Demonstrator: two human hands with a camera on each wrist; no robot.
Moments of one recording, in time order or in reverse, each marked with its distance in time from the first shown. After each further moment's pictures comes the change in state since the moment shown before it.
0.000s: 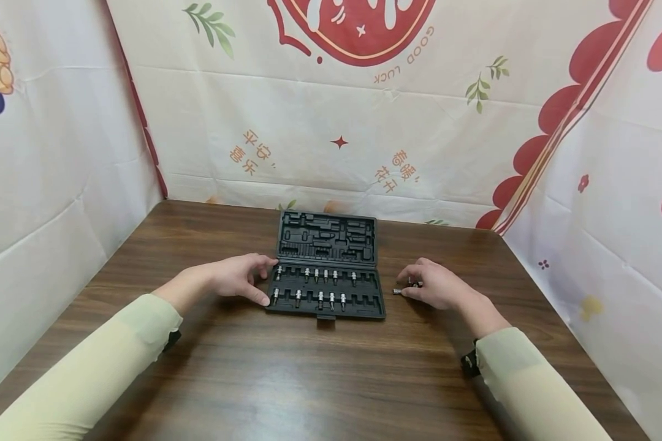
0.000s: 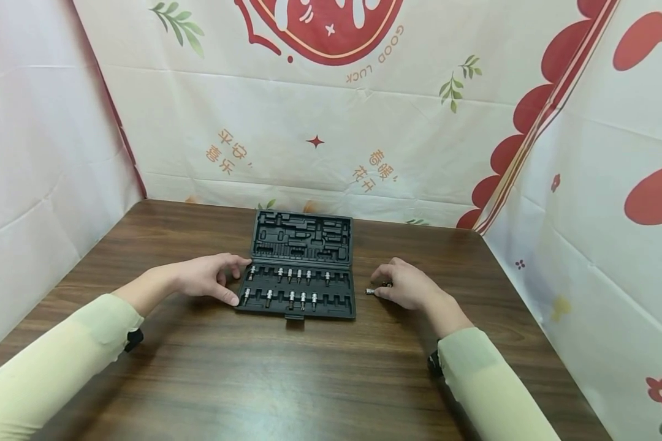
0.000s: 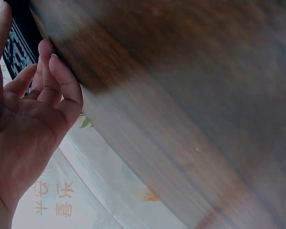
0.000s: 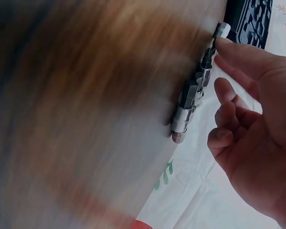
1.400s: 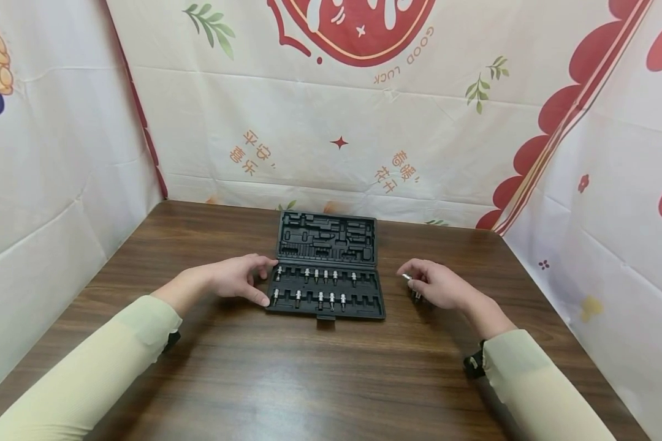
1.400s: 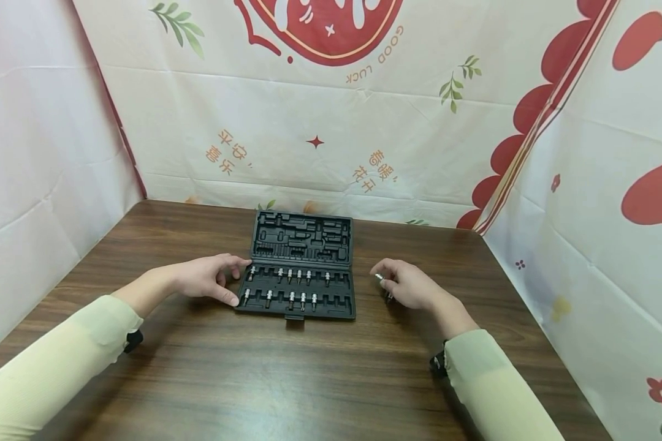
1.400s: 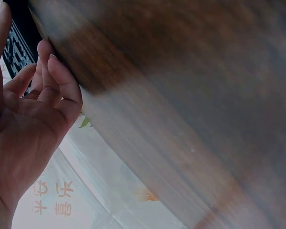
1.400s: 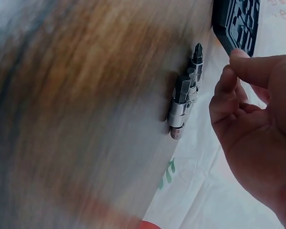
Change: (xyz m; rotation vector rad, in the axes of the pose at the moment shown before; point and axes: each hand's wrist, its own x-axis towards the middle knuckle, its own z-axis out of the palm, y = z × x) left_hand -0.001 -0.002 0.001 -0.010 -0.004 0.003; right_hand -0.006 0.000 -0.004 0.224 0.019 0.005
